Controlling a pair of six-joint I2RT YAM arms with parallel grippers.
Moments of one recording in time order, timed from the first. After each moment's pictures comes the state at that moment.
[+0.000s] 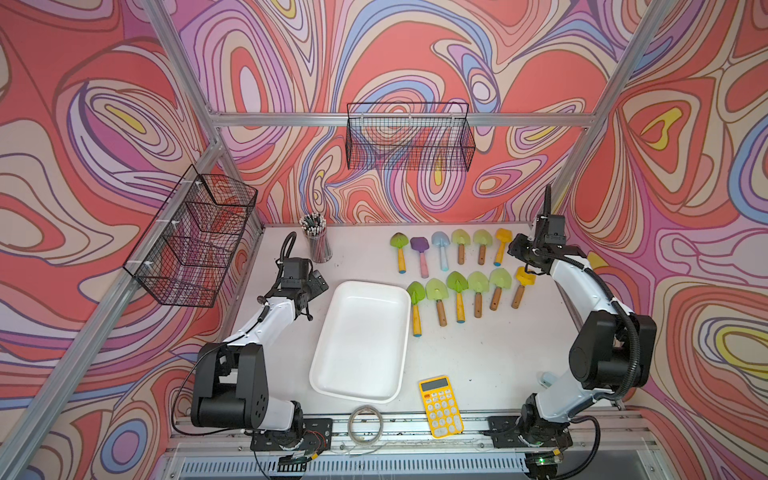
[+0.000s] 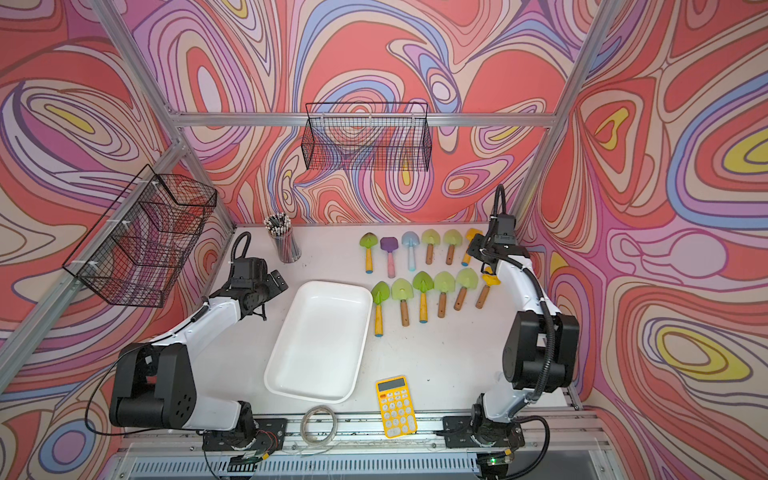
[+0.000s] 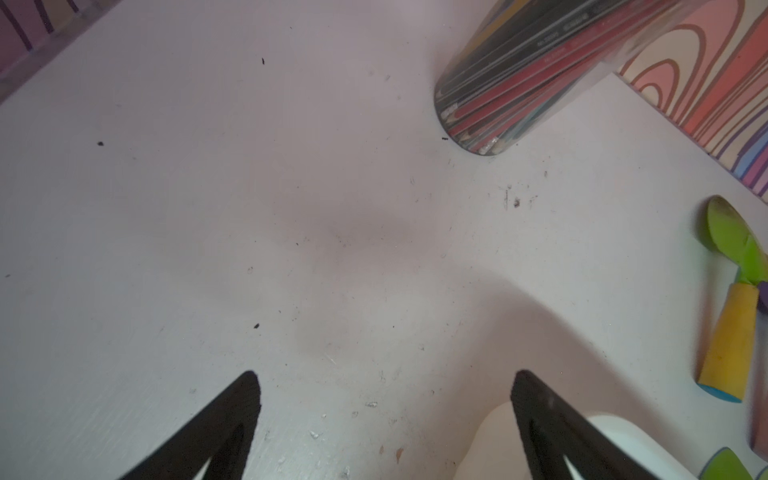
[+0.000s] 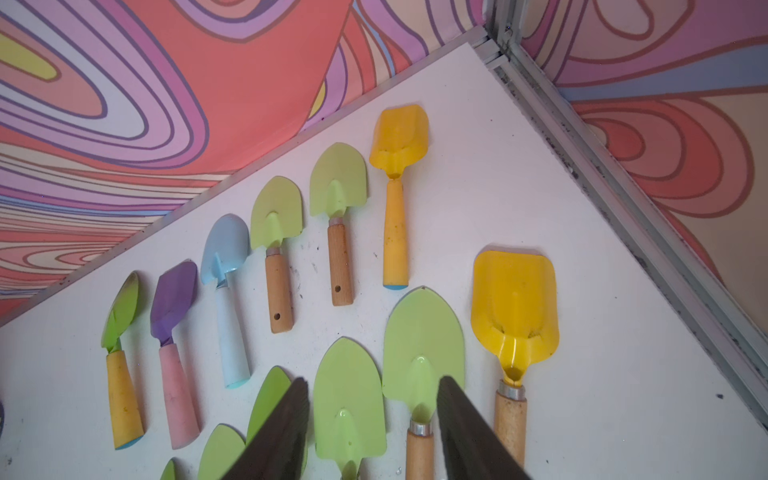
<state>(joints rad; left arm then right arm) -0.04 1.44 0.86 -0.25 -0.18 -0.61 -0.11 1.65 1.35 -0.45 -0.03 0.35</state>
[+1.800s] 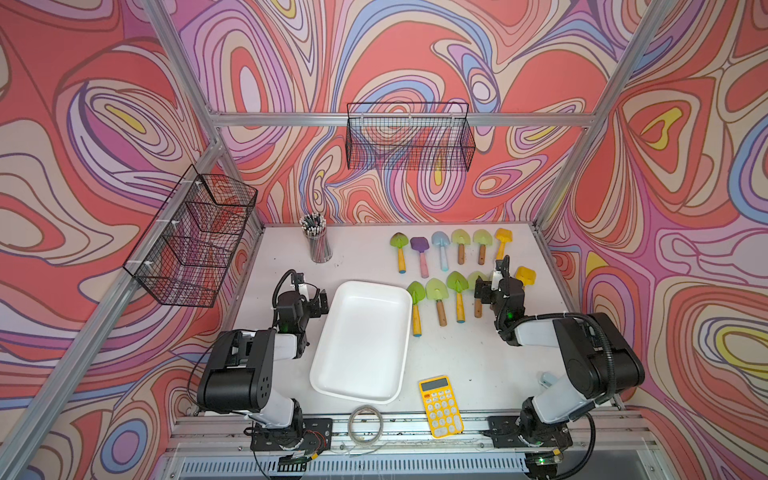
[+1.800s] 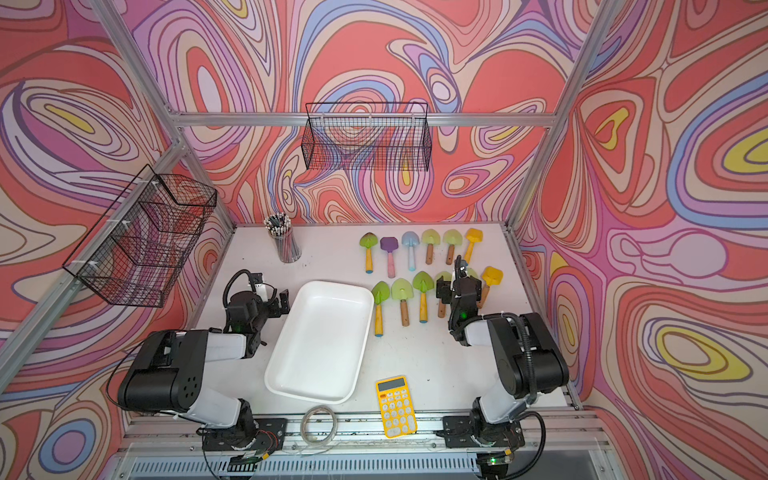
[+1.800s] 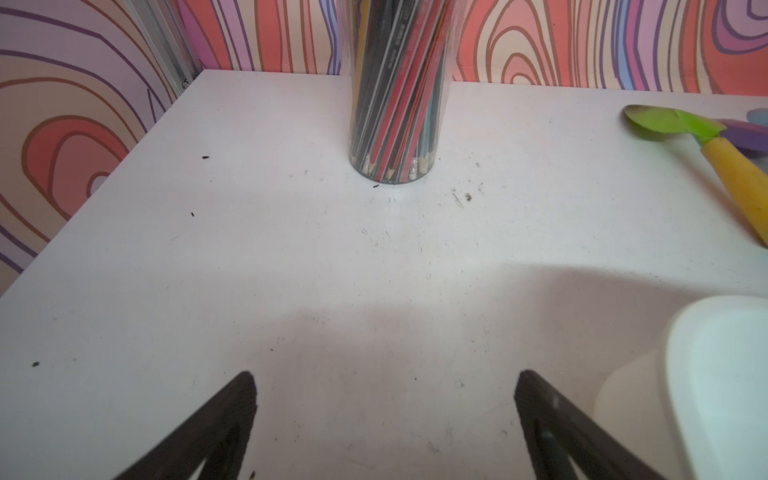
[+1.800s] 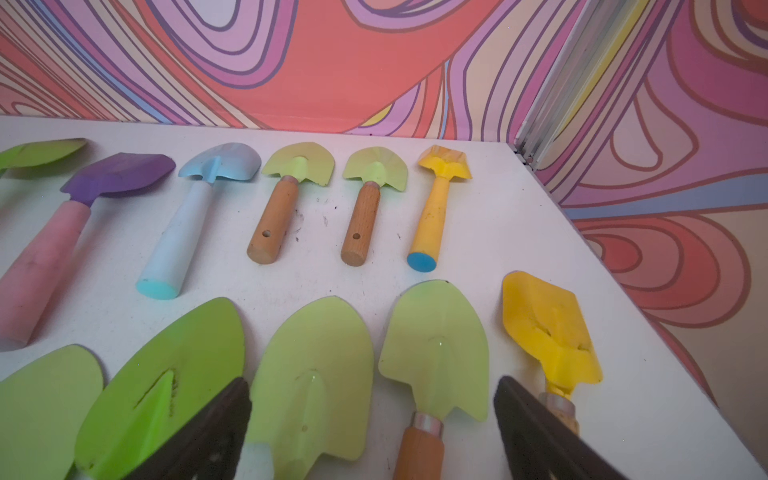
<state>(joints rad) 0.03 1.53 0.37 0.74 0.02 -0.05 0.11 1.63 0.50 0.79 0.23 -0.04</state>
